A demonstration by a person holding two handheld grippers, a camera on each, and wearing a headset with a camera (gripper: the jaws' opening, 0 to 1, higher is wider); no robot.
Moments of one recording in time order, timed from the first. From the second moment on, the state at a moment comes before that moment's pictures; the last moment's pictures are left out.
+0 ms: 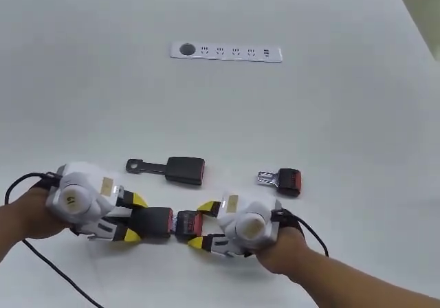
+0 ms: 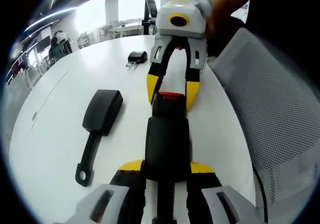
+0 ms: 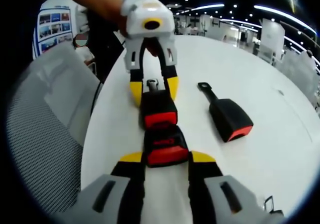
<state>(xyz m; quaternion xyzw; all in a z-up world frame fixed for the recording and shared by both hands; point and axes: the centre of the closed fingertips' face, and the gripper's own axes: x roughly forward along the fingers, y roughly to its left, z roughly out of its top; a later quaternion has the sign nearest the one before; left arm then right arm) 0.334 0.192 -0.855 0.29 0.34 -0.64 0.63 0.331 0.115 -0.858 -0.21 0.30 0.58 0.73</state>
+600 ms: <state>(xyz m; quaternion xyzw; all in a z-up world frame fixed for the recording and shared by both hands) 0.336 0.192 -0.856 0.28 0.34 -0.64 0.63 0.330 0.115 -0.857 -0.23 0.28 0.57 0.73</state>
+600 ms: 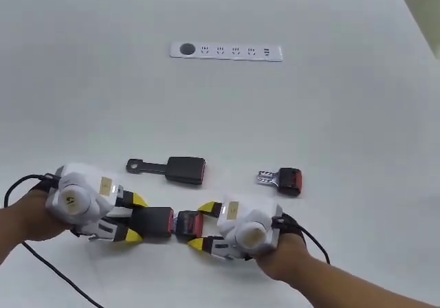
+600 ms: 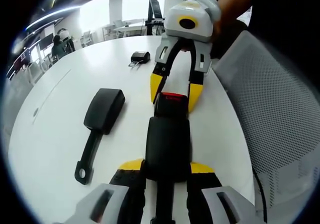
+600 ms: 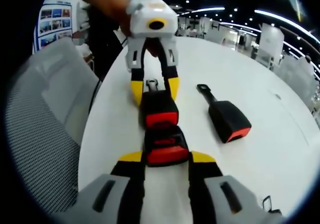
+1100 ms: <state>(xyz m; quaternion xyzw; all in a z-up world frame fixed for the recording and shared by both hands) 0.322 0.188 -0.847 0.31 0.37 -0.63 0.62 0.325 0.120 -0.845 -0.22 0.28 0.57 0.74</state>
